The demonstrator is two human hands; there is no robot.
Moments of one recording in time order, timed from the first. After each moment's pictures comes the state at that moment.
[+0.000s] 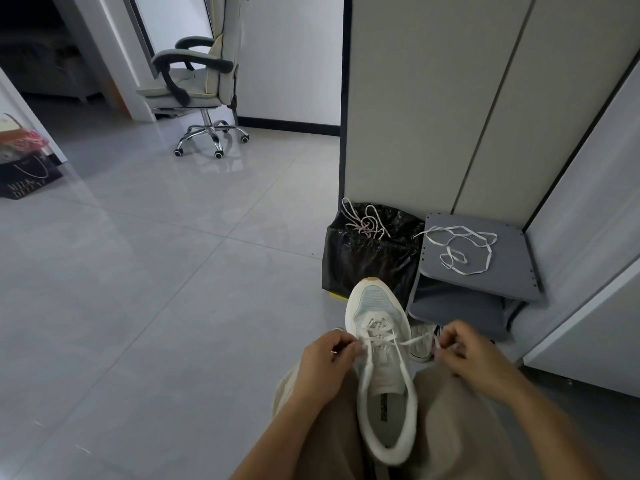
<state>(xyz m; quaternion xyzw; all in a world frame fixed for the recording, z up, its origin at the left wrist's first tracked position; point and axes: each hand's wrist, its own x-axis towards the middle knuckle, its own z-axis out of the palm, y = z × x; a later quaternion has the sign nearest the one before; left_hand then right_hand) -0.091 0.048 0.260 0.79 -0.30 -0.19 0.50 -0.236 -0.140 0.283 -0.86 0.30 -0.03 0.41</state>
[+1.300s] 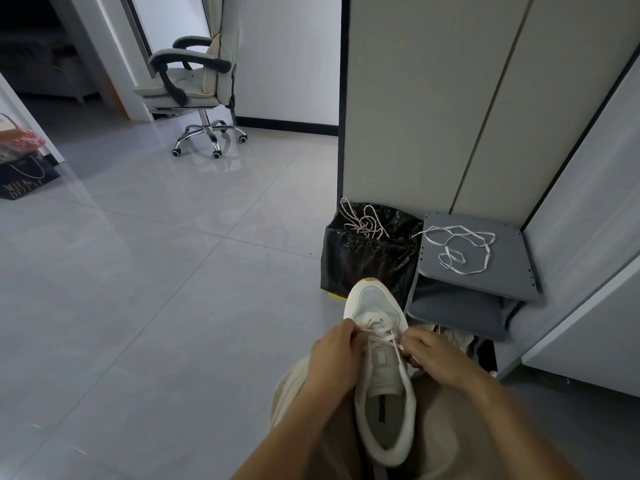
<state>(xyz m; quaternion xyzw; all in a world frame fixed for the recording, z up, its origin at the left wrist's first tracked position) -0.095 0.025 0.274 0.87 -0.32 -0.16 0.34 -0.196 -0.112 0.286 -0.83 0.26 0.05 0.48</state>
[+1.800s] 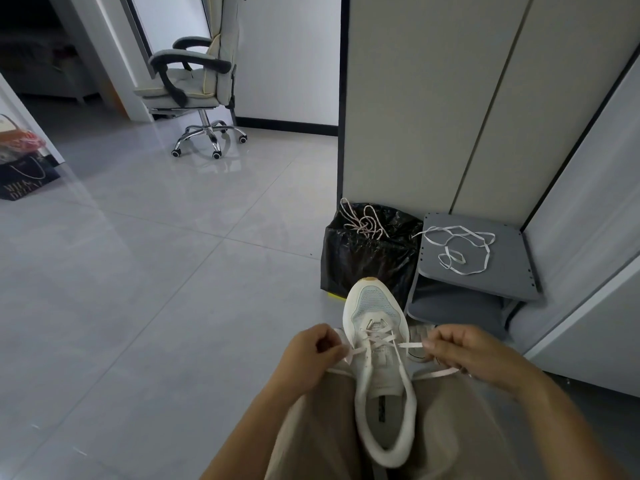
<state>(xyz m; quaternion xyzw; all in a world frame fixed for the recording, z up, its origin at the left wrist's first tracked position) -0.071 0.061 0.278 0.81 -0.29 -0.26 0.45 -0.228 -0.130 0.324 -0.79 0.24 0.04 0.56</state>
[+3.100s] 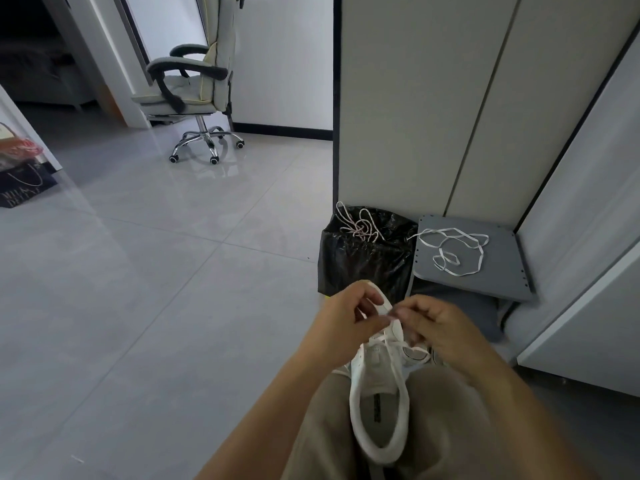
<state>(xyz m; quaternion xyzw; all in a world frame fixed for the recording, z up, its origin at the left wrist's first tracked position) -0.092 0.022 0.348 0.74 -0.40 -0.22 0.49 -0.202 -0.104 0.341 -0.75 0.22 -0.12 0.61</state>
